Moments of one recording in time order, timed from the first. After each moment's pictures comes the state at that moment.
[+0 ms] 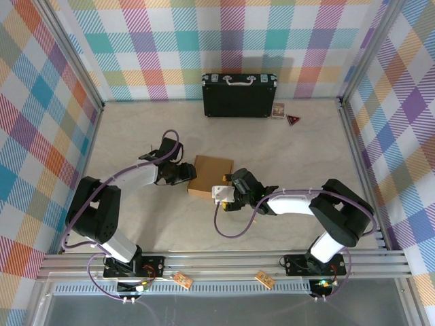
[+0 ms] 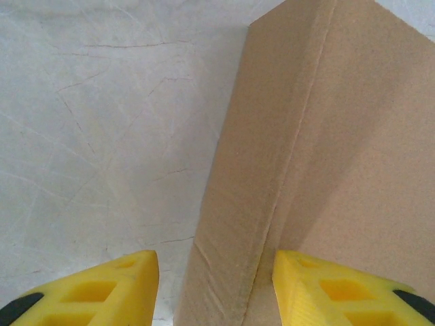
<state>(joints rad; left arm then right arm) -0.38 1.59 0.94 -0.44 0.19 -0.58 0.87 1.60 0.67 0.19 0.00 -0.86</state>
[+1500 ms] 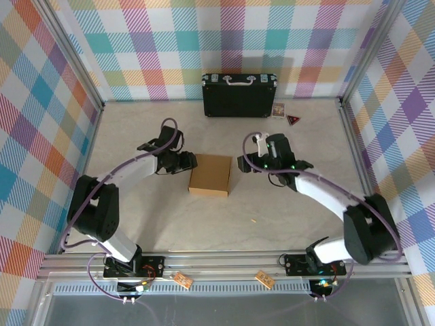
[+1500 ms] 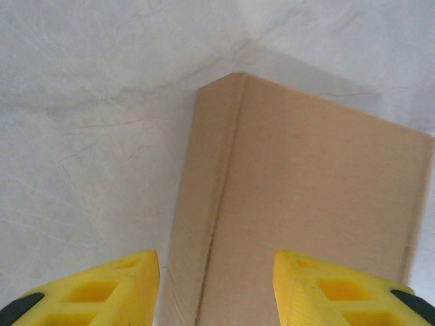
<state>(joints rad) -0.38 1.63 1.09 -0.53 0.18 -0.58 0.50 1.44 0.88 -0.13 -0.18 0.27</state>
